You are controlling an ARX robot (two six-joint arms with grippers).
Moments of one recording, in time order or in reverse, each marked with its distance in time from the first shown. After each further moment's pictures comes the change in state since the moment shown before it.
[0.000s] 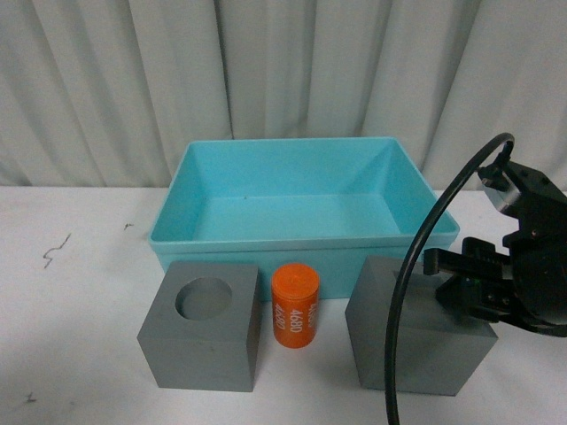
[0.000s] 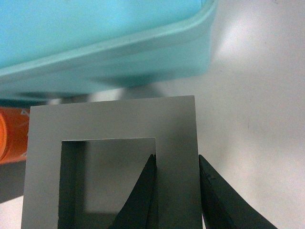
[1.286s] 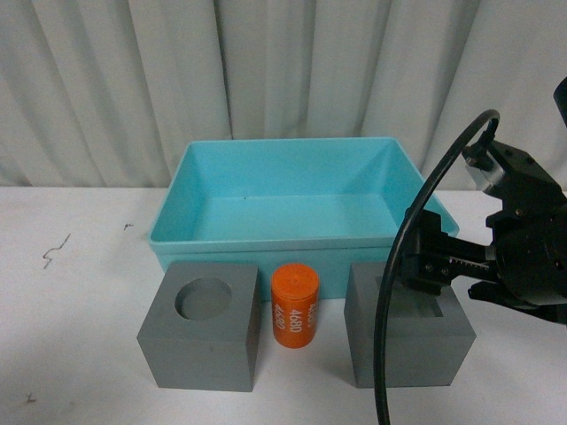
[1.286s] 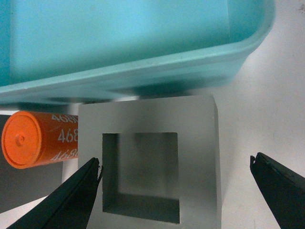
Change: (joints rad) left arm 0.000 0.000 0.000 0.000 0.000 0.000; right arm 0.038 0.003 0.042 -0.014 0.002 0.016
